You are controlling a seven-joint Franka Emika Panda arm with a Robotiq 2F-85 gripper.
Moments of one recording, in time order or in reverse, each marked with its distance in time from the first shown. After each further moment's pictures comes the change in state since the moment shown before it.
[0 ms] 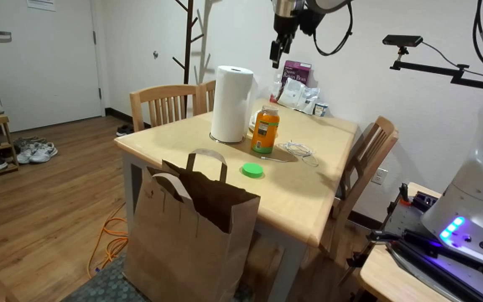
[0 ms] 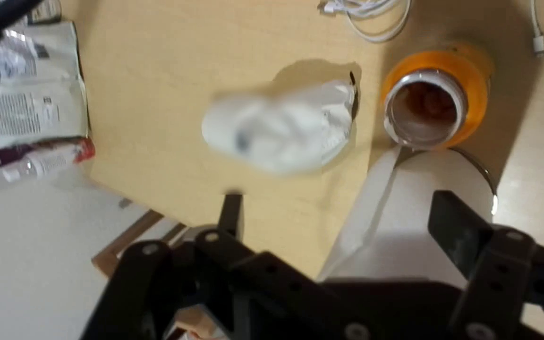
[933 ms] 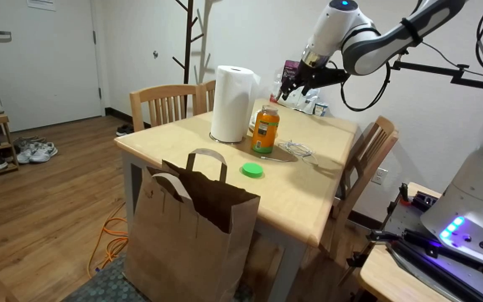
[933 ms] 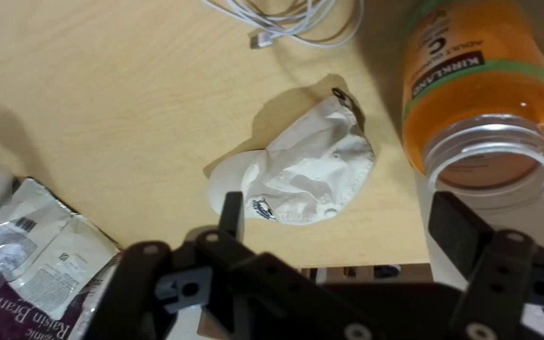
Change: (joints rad) arm -0.216 -0.174 -0.006 -0.566 -0.184 0.658 0.727
